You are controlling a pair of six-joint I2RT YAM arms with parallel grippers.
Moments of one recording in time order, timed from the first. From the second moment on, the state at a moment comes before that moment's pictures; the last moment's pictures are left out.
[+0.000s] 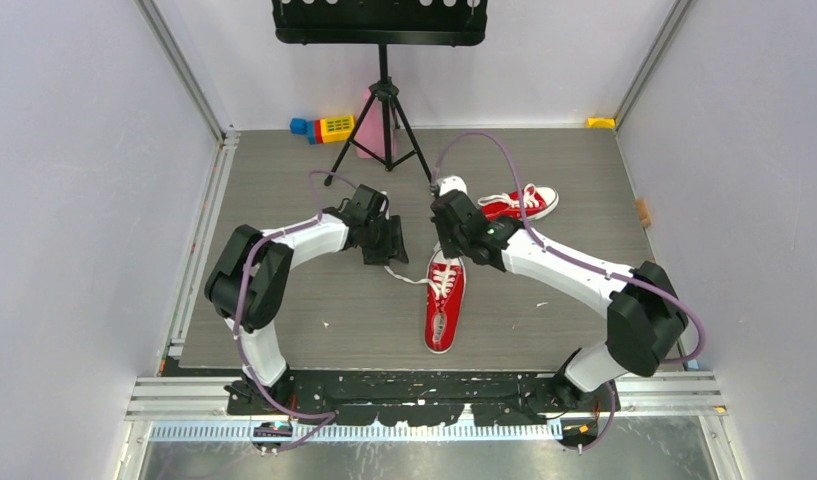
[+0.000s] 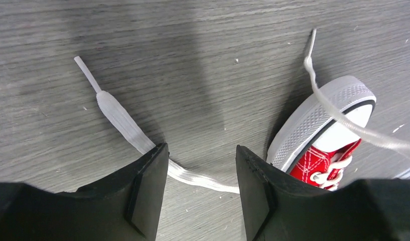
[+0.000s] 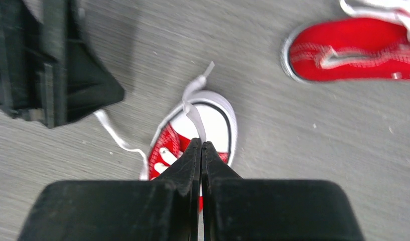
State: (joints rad) left arm -0.52 1.81 1.11 -0.31 0.23 -0.60; right arm 0.78 1.54 1.17 -0.46 0.30 0.30
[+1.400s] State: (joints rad) left arm -0.69 1.32 0.81 -0.57 -0.21 -0.82; right arm 0.78 1.04 0.73 -0.60 0.55 0.66
